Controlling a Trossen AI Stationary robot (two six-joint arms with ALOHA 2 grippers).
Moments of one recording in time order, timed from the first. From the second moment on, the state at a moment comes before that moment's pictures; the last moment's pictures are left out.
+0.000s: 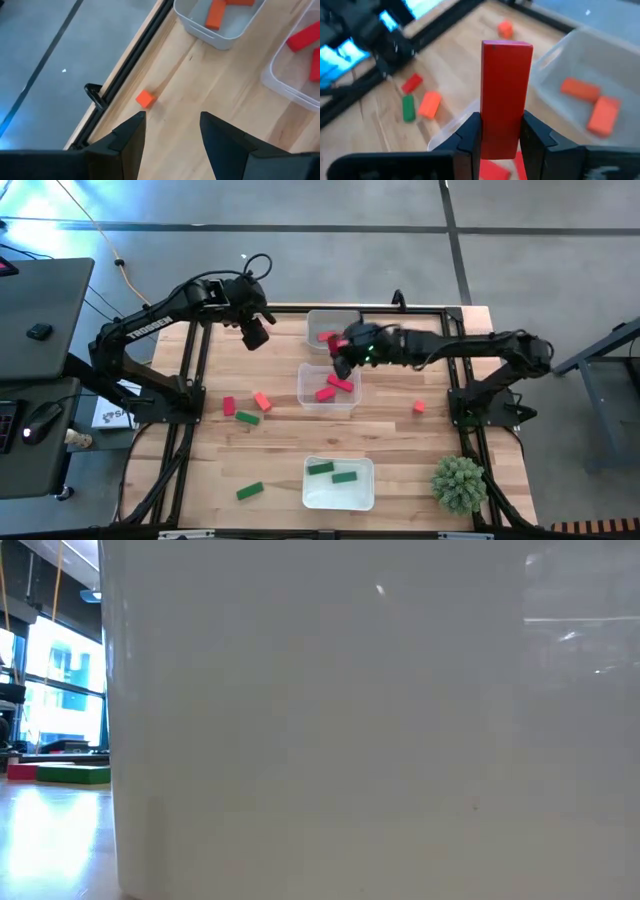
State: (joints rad) left arm 0.58 1.37 1.50 -1.25 -0.31 -0.01; right arm -0.13 1.51 1.19 -0.32 0.19 0.56
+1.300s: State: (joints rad) left arm 0.58 1.37 1.50 -1.28 -0.24 0.00; right arm -0.10 1.80 1.19 -0.46 -0.01 0.74
